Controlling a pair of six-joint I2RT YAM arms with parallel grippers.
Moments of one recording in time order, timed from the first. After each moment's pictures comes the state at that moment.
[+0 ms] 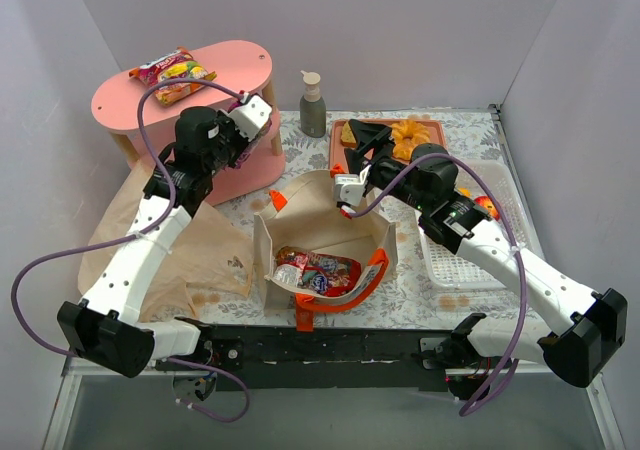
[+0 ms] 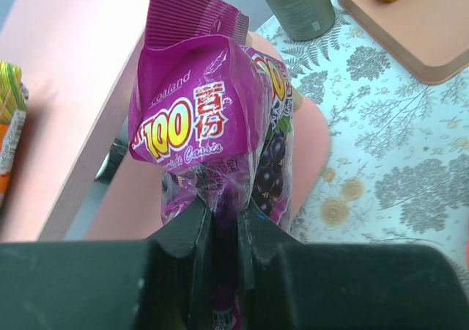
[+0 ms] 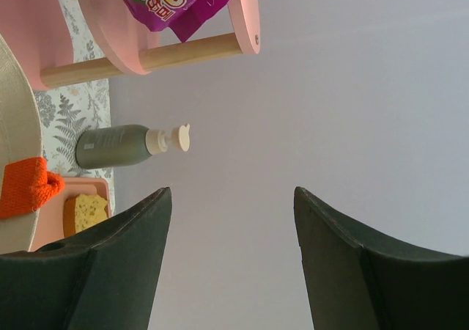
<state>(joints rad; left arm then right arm) -0.35 1.25 1.35 -0.41 -0.04 0.53 0.73 1.17 1.08 0.08 -0.22 -1.35</state>
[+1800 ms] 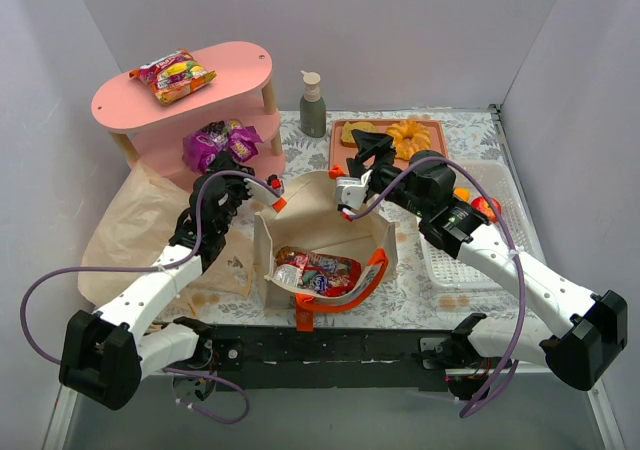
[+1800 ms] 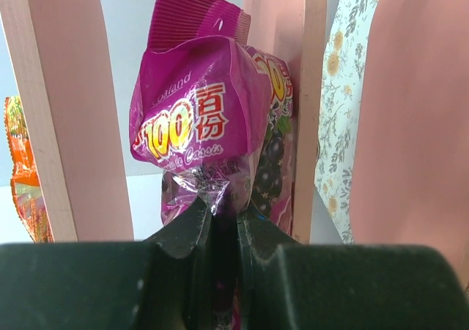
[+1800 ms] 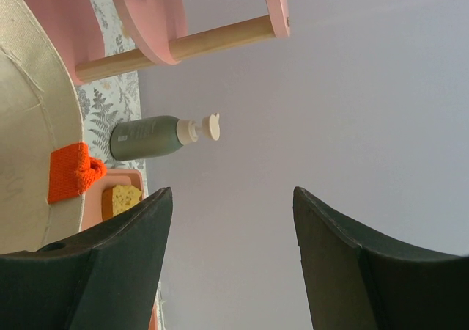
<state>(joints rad) -0.39 1.08 0.68 0.28 -0.24 1.45 0.73 1.15 1.02 0.08 -0.19 -1.28</state>
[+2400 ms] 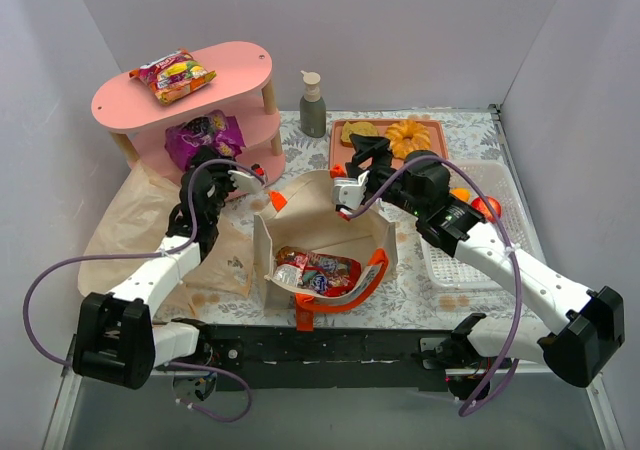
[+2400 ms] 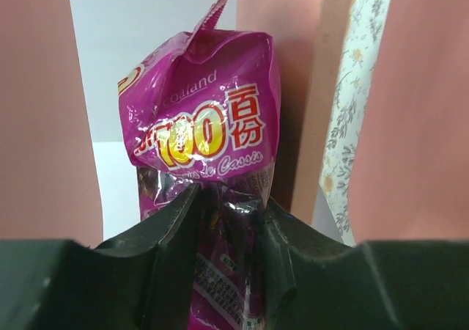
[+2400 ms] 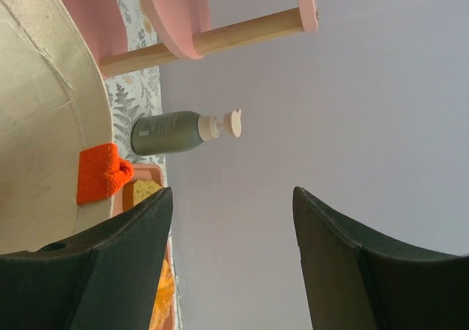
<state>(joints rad) -0.24 1.18 0.65 0.43 -0.18 1.42 0.73 1.17 1.02 0.04 -0.19 -1.26</state>
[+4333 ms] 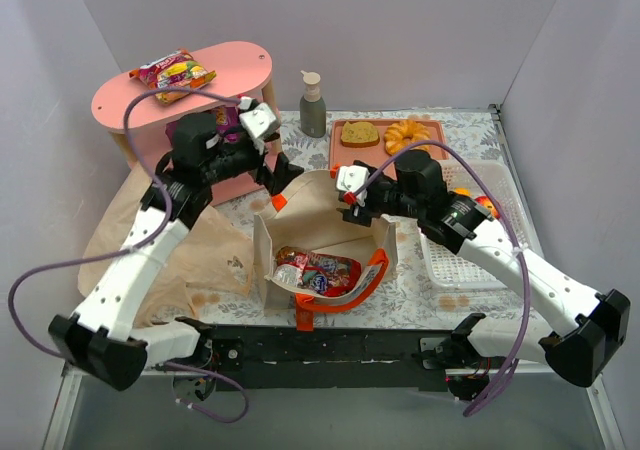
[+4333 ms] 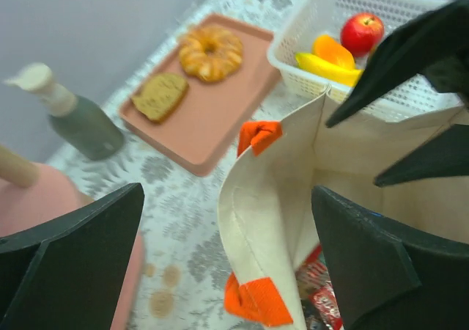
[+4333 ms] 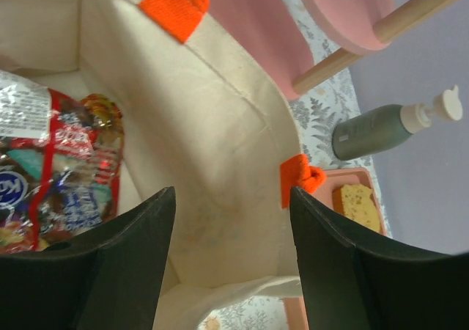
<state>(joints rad) -0.40 1.14 1.29 -0.30 0.52 0.26 0.77 1.18 1.12 -0.31 -0.36 -0.68</state>
